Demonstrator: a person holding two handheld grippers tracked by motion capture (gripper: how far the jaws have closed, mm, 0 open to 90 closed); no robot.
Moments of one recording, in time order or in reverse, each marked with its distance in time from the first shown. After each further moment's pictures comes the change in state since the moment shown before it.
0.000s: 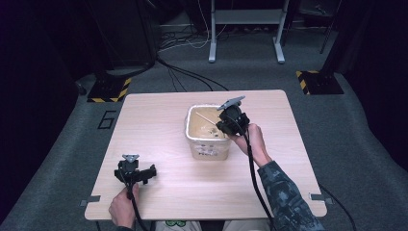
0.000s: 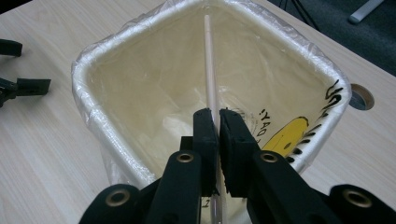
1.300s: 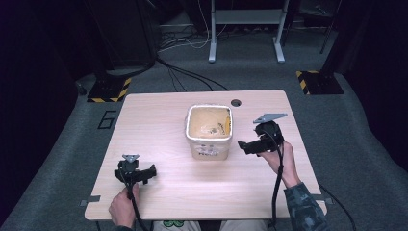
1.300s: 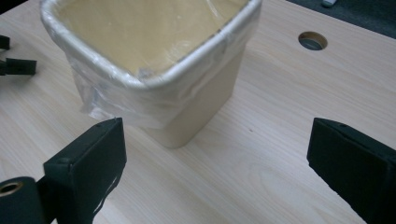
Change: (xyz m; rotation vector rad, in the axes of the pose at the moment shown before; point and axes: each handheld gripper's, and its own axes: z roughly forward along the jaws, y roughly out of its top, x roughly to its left) left arm 0.000 0.000 0.000 0.001 0.000 0.006; right arm -0.032 -0.088 -0.054 -0.071 -0.041 0.147
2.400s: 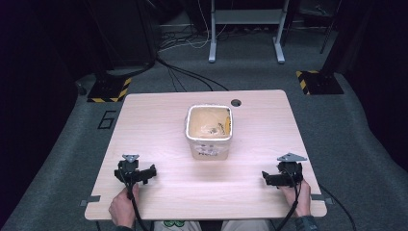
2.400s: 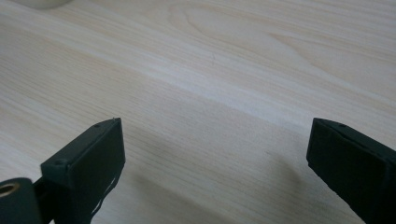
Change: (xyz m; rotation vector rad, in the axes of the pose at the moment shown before) left arm 0.000 0.000 0.000 0.000 0.000 0.000; right arm -0.038 -0.160 0.034 0.042 -0.181 0.145
